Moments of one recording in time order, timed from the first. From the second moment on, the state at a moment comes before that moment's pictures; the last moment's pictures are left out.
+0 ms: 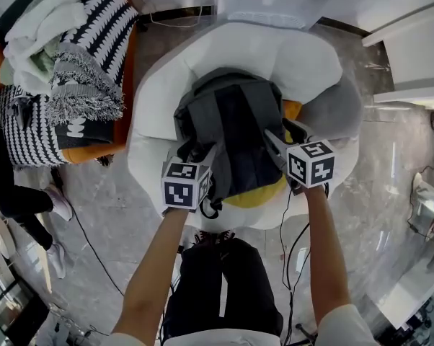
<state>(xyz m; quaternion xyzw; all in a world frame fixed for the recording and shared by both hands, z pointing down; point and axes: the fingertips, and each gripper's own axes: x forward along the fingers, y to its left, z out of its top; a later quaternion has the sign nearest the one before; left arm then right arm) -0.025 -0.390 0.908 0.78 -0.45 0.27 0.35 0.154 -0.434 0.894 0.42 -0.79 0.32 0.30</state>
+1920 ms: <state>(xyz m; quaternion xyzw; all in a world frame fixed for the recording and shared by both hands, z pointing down) 0.007 -0.357 0.834 0.78 -0.41 0.26 0.40 0.133 -0.373 0.817 0.40 -0.81 0.29 0.32</state>
